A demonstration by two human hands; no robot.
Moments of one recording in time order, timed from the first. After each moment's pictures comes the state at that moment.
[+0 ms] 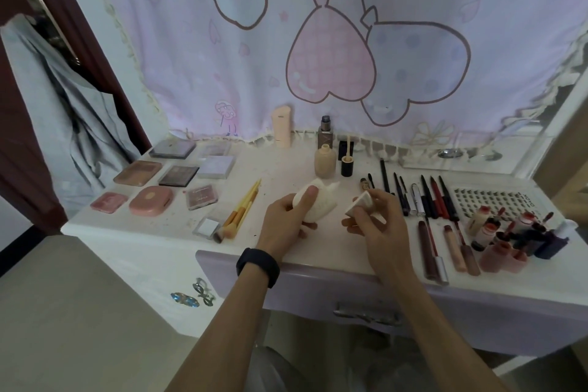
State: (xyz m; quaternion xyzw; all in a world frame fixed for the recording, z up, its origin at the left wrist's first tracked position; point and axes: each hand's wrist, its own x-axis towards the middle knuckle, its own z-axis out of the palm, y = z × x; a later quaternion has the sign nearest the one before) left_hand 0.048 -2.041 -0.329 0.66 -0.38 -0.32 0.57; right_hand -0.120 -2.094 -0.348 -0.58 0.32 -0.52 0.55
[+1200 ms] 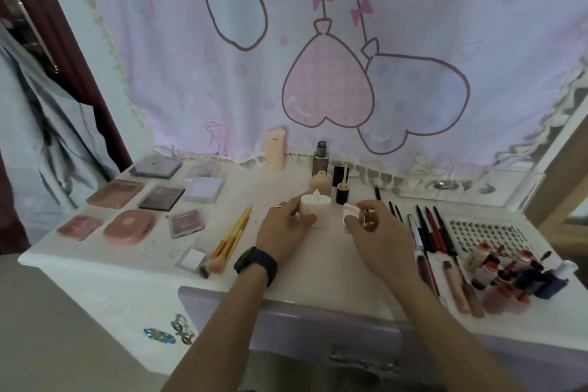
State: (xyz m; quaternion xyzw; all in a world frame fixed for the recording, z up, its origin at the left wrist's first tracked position) left_hand 0.087 -2.102 -0.348 0.71 -0.53 -0.17 0.42; right_hand -0.105 -2.133 -0.313 -0.73 0.49 -0.38 0.27
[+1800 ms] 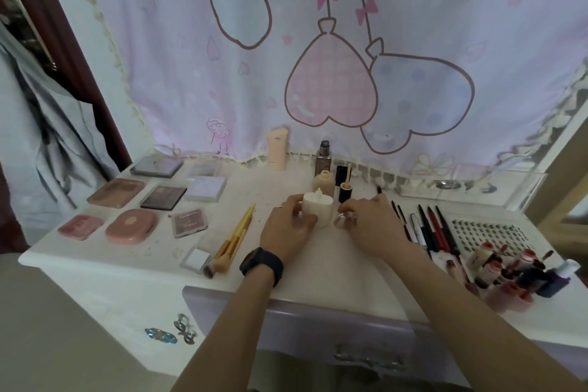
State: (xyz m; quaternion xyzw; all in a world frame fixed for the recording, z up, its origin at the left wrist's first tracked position) left_hand 0.086 -2.102 -0.352 0.72 -0.51 -0.16 0.45; right_hand -0.087 -2.178 -0.312 -0.87 0.46 -0.13 0.09
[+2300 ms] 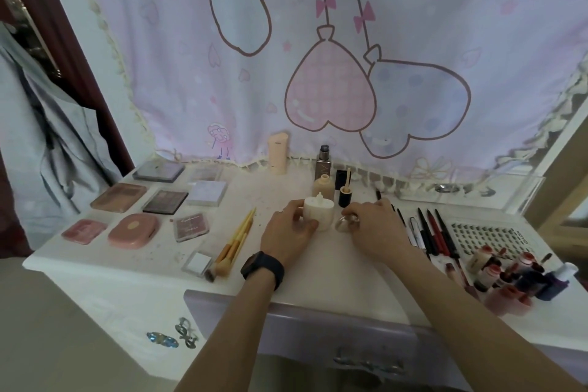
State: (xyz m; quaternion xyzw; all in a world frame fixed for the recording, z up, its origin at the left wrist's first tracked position) left_hand 0.087 -2.102 -0.353 0.72 -0.51 -0.15 0.44; right_hand -0.091 -2.184 -0.316 -0.87 0.47 -0.12 0.06
